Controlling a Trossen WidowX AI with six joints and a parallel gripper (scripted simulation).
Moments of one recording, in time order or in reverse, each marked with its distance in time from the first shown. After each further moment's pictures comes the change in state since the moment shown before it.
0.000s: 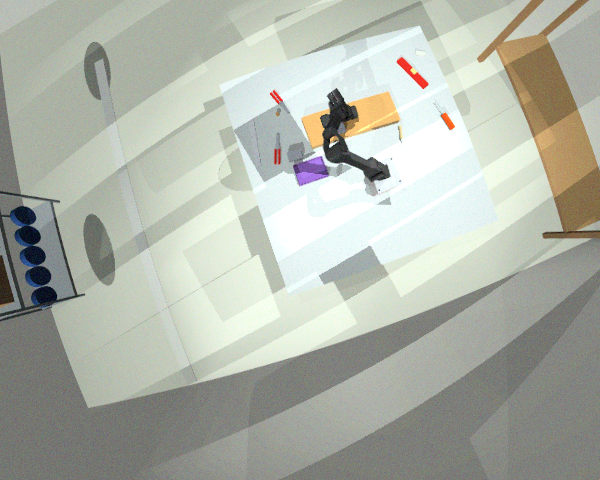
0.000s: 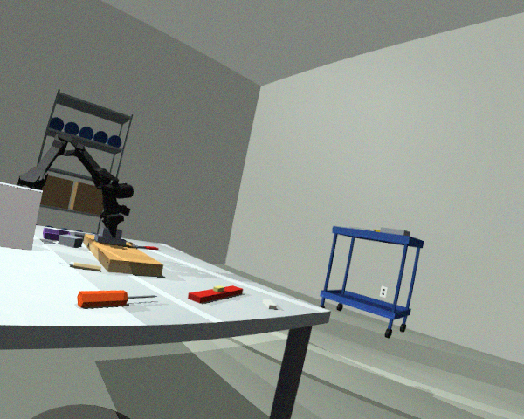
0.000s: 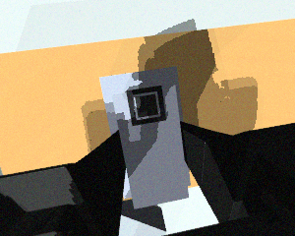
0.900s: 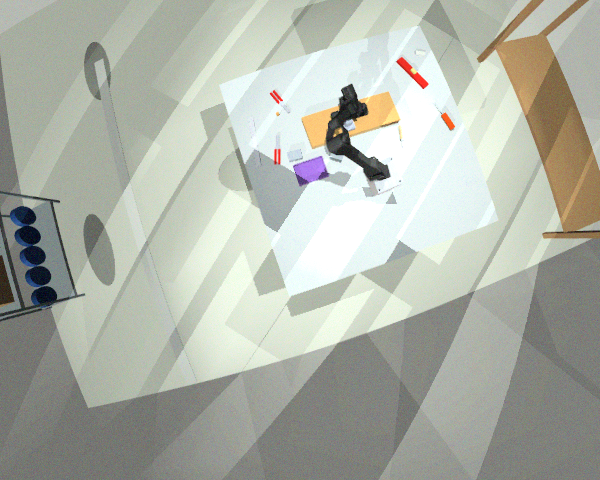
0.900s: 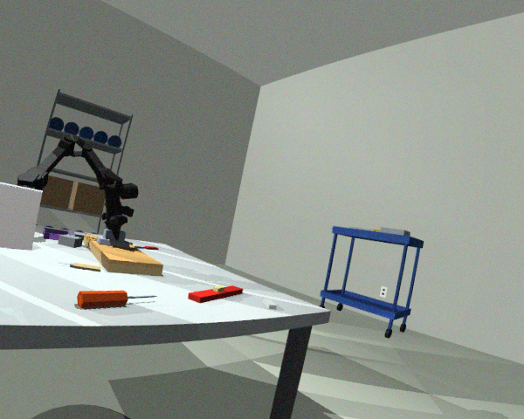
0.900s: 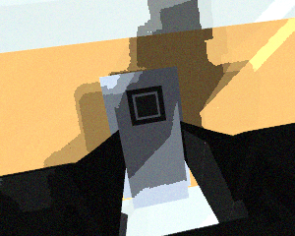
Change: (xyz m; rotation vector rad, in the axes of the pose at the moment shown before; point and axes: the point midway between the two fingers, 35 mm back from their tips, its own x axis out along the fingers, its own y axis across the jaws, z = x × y) arm 0.000 -0.056 -0.001 0.001 0.002 -0.002
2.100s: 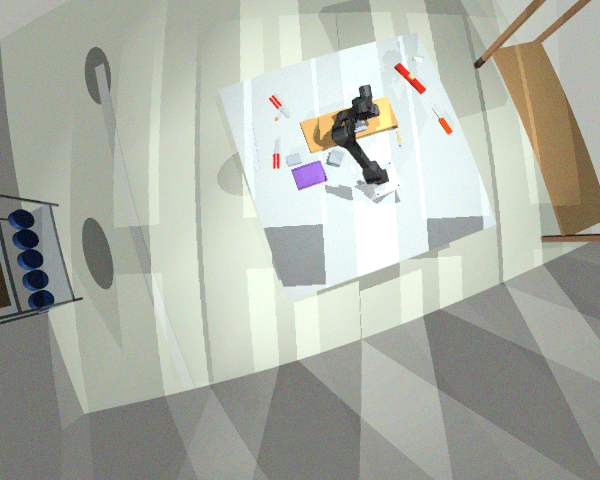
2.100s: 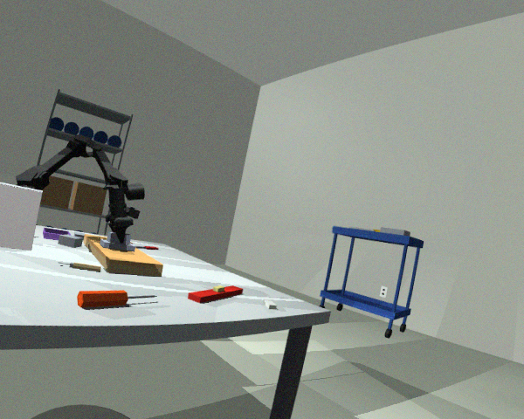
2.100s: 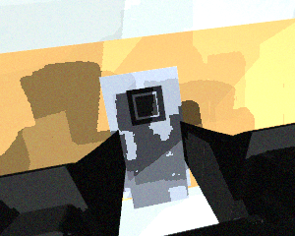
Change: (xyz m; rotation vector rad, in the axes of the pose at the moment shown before) arm 0.000 -0.074 0.000 -0.002 -0.002 -0.003
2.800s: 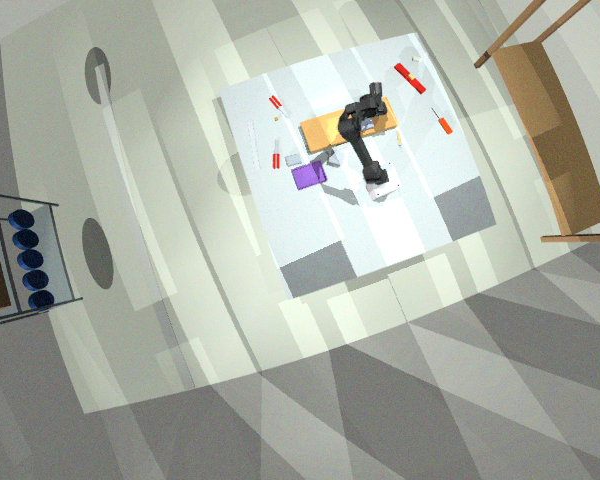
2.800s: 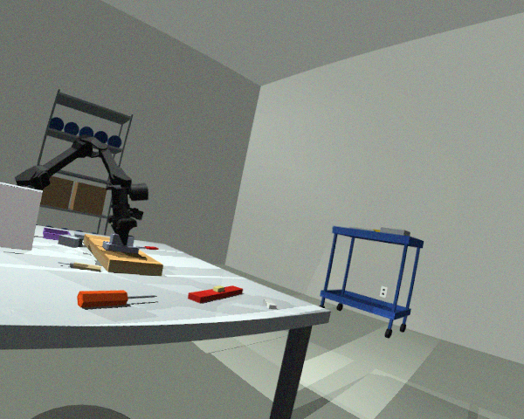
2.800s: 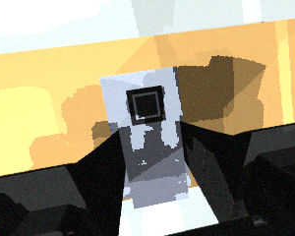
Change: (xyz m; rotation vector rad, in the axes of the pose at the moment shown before) arm -0.001 -0.043 0.000 -0.001 -0.001 0.000
